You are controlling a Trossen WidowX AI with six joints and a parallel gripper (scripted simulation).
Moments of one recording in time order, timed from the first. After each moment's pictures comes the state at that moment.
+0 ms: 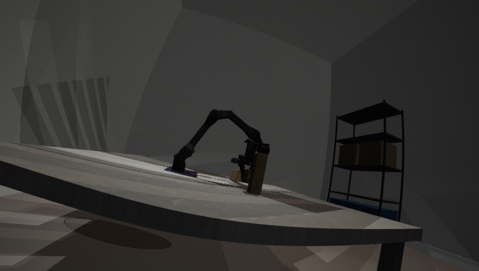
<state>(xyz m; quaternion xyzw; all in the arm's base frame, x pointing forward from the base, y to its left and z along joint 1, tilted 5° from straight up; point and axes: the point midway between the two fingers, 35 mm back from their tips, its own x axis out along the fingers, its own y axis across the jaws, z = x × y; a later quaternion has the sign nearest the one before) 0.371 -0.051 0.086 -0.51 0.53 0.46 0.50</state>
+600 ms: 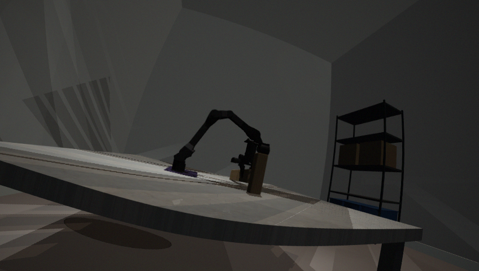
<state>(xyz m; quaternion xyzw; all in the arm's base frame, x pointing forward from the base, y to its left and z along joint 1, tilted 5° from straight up) 0.371 -0.053 0.087 -0.51 0.53 0.46 0.50</state>
